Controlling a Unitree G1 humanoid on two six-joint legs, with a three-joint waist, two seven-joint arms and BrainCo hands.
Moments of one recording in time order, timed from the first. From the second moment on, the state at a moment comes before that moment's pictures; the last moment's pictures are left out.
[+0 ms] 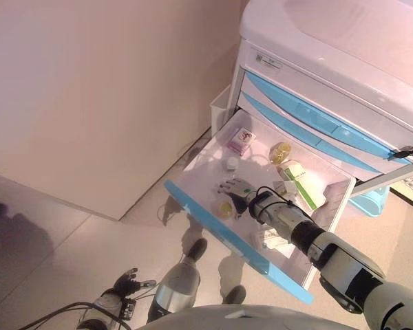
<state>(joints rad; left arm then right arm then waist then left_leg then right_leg) 0.02 0.33 -0.20 1.11 -0.10 -0.07 -0.03 -0.59 -0.33 0.80 0.81 -0.97 -0.13 -0.02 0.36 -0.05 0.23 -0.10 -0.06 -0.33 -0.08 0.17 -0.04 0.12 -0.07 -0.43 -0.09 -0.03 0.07</state>
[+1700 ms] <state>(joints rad) 0.01 0.33 -0.20 1.07 -0.10 -0.07 -0.02 -0.60 -0.33 0.83 0.82 -0.98 -0.19 0.00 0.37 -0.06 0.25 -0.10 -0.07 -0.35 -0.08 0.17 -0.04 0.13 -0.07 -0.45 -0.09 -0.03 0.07</state>
